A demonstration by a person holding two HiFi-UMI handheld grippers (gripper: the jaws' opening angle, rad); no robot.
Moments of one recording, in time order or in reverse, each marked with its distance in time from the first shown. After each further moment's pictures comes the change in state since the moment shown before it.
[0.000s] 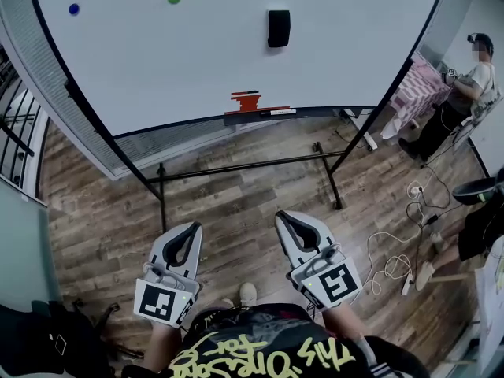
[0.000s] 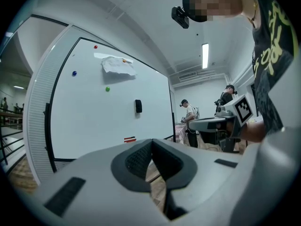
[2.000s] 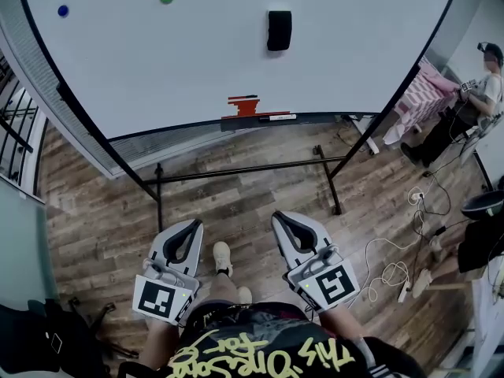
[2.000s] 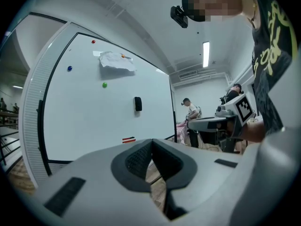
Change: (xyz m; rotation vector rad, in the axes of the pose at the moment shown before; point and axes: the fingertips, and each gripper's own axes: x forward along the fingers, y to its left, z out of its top) left arm 0.038 0.003 -0.001 0.002 0.009 -0.002; right arm 0.018 -0.027 0.001 0.015 -0.021 0.018
